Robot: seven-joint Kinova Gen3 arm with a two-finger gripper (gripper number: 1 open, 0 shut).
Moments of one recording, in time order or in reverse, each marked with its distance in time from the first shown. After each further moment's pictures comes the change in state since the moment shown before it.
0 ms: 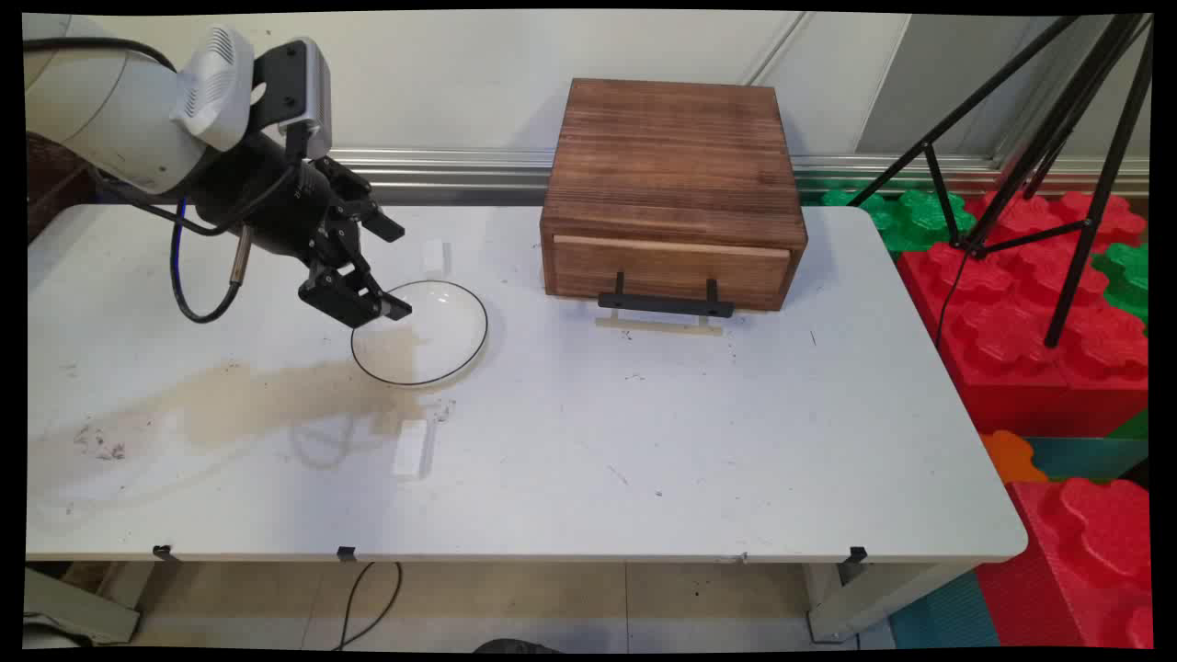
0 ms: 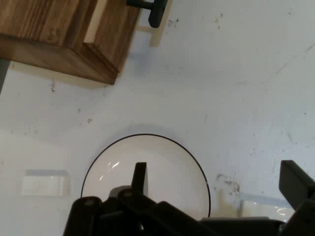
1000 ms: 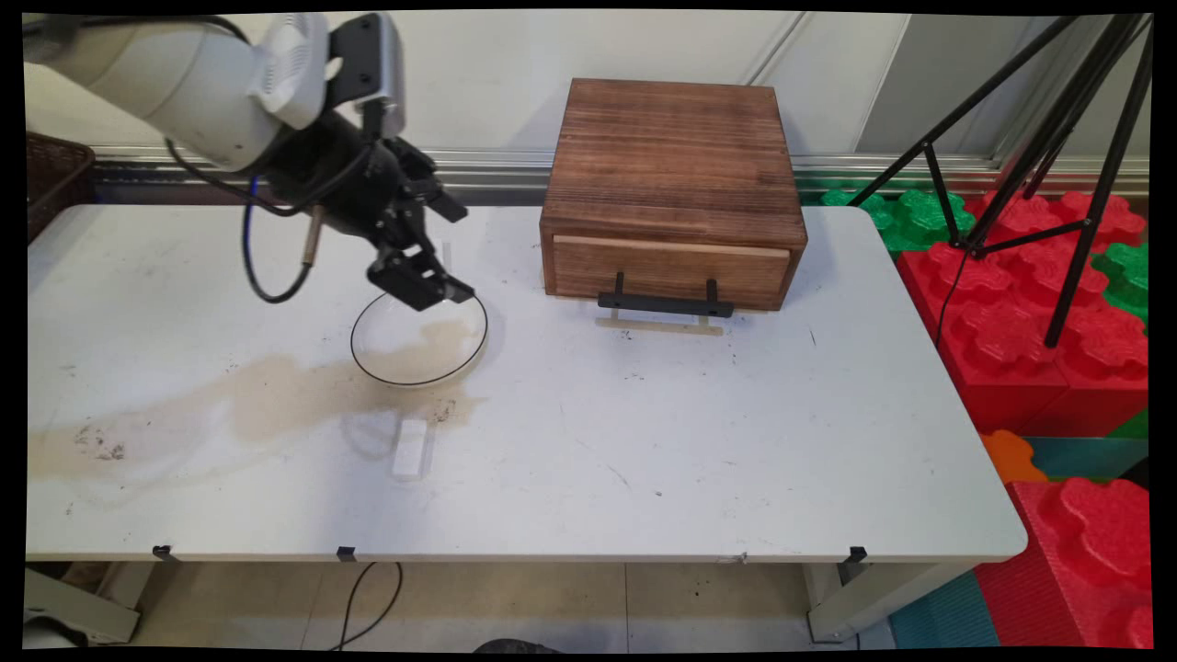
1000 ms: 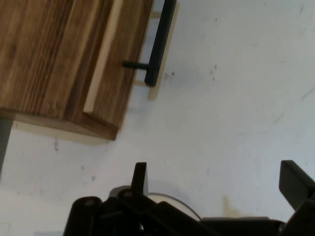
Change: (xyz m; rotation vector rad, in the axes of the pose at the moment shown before) arm 0.050 0.001 0.014 -0.004 0.054 0.071
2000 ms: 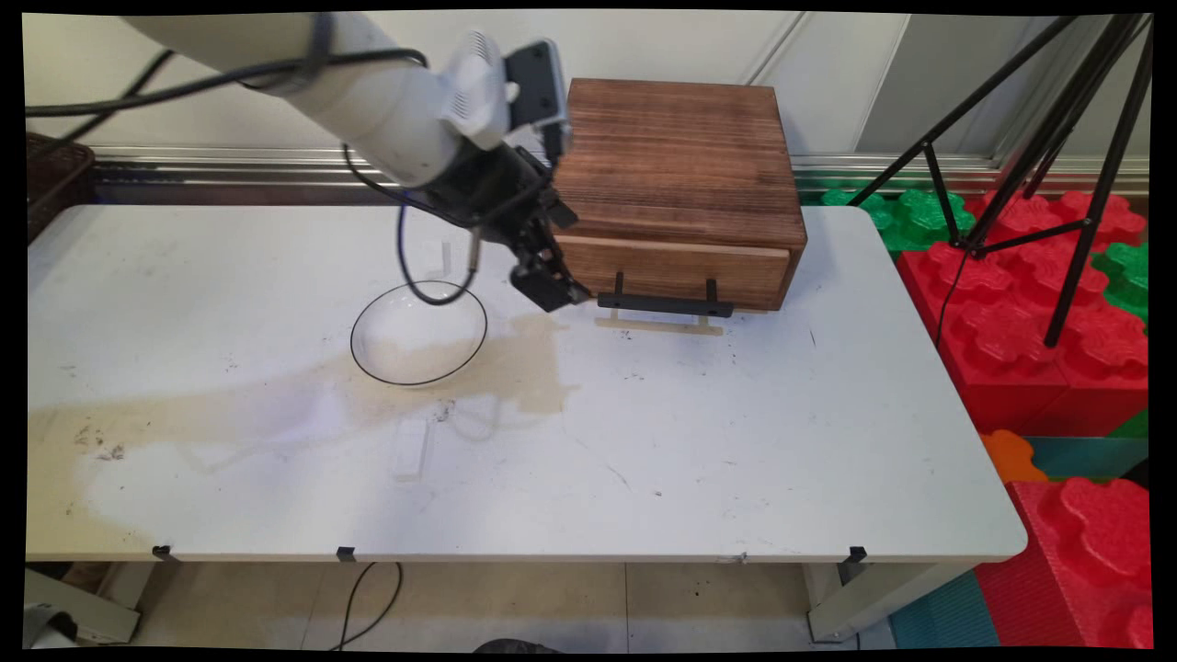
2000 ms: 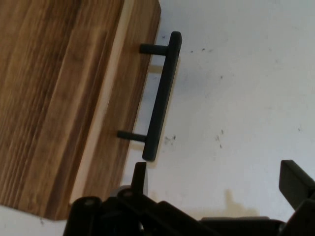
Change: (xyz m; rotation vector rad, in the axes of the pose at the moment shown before) arm 0.073 -0.003 0.083 -0.011 0.029 0.011
